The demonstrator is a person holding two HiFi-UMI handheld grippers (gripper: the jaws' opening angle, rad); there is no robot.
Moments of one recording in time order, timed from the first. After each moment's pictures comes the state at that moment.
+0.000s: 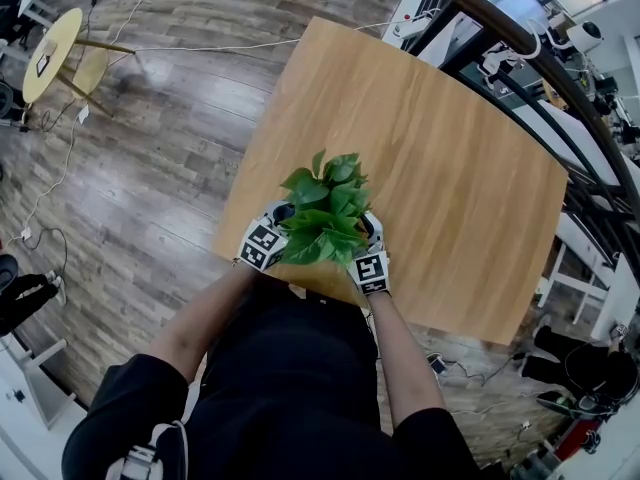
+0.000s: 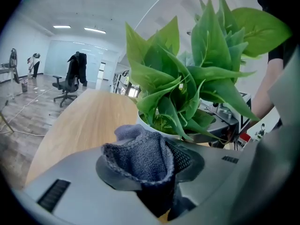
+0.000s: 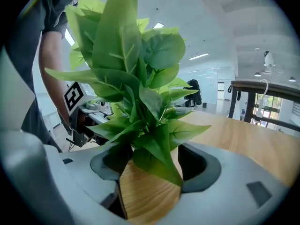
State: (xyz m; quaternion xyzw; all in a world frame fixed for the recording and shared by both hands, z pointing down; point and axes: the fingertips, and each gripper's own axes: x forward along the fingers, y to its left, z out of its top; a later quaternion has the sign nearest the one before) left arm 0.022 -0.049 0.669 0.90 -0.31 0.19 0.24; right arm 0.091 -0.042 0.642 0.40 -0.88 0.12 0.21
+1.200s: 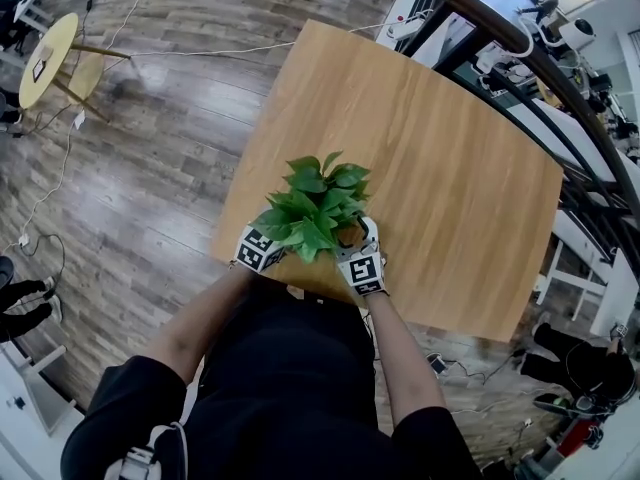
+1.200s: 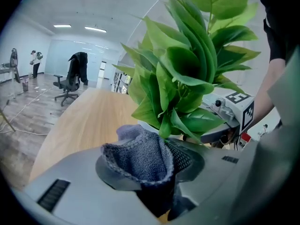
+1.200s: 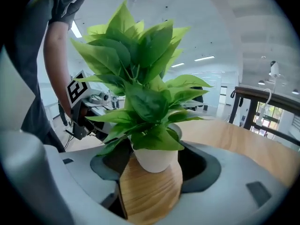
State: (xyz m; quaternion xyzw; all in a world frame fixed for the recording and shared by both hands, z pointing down) left arm 0.017 -0.051 0.668 0.90 -0.31 0.19 0.24; right arm 0.088 -0.038 0.649 0.39 -0.88 0.09 0.24
